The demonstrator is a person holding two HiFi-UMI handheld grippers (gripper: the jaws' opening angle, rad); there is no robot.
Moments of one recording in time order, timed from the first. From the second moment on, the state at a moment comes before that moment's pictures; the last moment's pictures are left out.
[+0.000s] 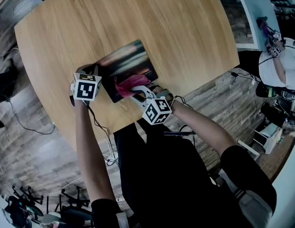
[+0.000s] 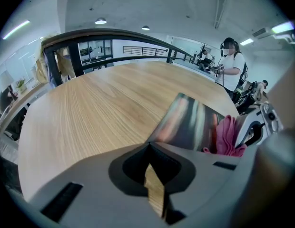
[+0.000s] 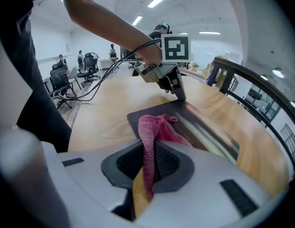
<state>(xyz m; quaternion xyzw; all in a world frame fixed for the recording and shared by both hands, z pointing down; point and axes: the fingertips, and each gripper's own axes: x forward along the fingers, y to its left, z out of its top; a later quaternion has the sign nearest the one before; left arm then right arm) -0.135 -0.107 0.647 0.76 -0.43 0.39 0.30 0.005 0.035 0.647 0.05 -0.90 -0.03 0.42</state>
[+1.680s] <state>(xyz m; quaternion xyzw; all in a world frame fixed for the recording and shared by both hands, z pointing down) -0.131 -0.103 0.647 0.75 -0.42 0.41 0.30 0.049 -0.178 0.639 0.36 -0.82 0.13 0.42</state>
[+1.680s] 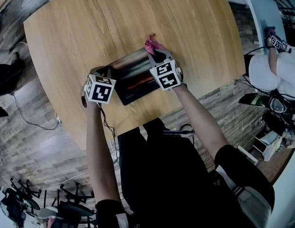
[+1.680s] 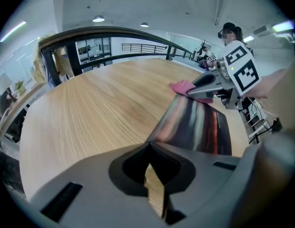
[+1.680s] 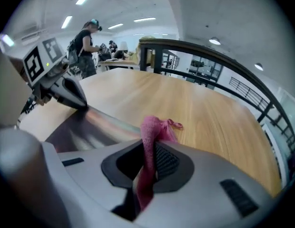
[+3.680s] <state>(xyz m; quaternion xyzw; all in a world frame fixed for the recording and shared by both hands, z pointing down) -0.137 -0.105 0.649 0.72 -0.45 0.43 0.30 0.040 -0.026 0.649 -0.06 -0.89 -0.17 0.42</state>
